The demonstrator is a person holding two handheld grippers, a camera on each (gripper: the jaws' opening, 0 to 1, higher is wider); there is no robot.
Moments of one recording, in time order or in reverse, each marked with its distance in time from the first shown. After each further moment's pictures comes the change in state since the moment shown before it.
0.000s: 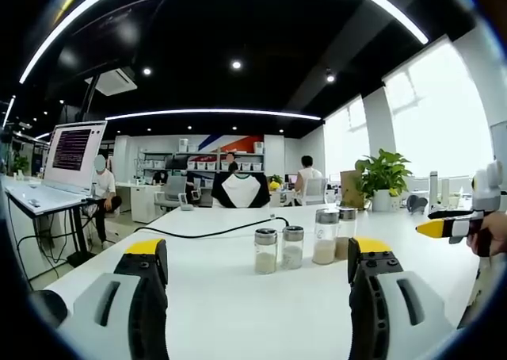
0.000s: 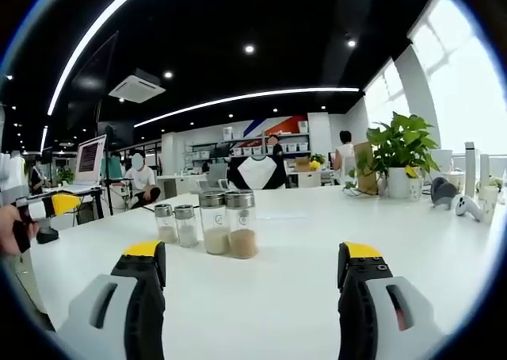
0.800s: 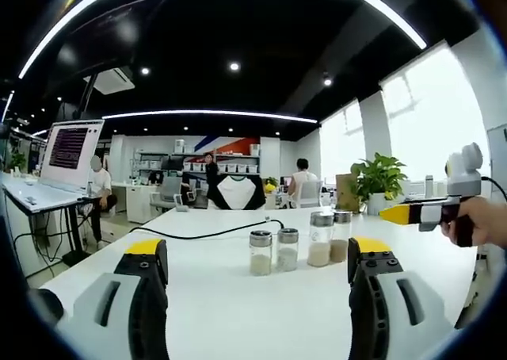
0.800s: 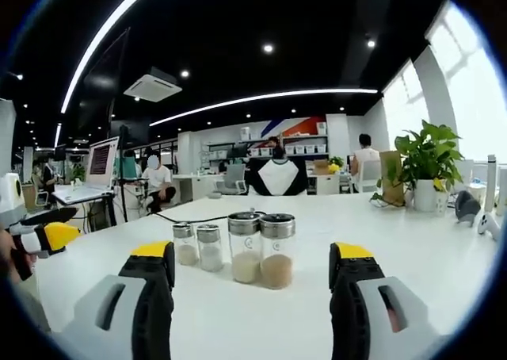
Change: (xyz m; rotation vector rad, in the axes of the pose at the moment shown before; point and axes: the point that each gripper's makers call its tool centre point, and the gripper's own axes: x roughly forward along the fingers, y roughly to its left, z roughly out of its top) left arm -0.001 -0.004 0.003 -0.010 -0.011 -0.024; right arm 0.056 0.046 0.033 -0.025 0.007 0.087
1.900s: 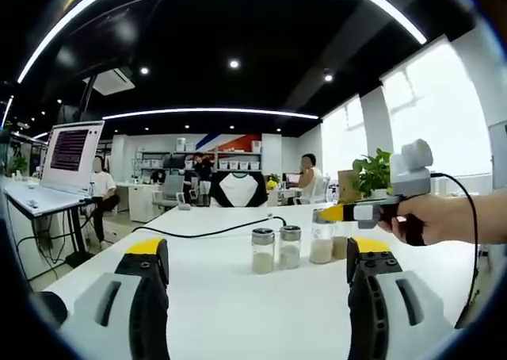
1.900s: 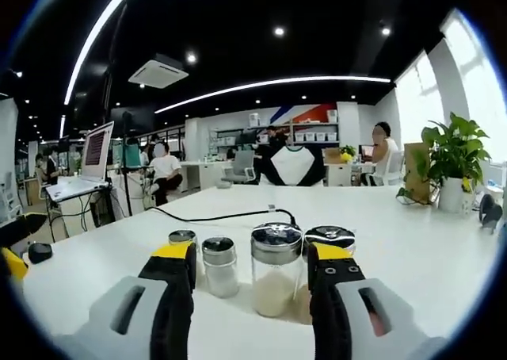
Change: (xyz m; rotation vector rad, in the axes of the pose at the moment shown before) left arm -0.001 0.002 -0.001 0.002 0.019 0.015; right arm 0.099 0.033 -0.012 -0.014 0.087 0.041
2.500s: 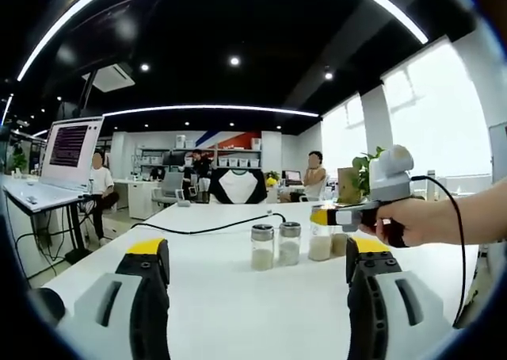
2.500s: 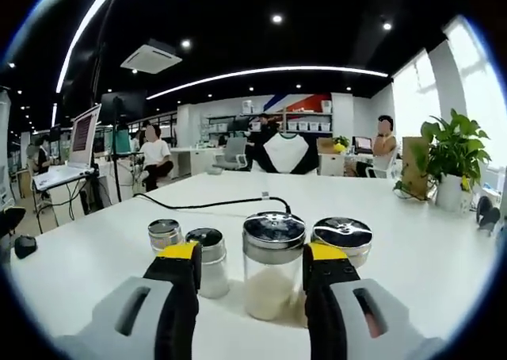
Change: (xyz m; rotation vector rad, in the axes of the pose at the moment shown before) left arm 0.002 0.000 -0.006 -0.002 0.013 -0.005; right arm 0.025 -0.008 -0.017 -0.027 0.080 -0.058
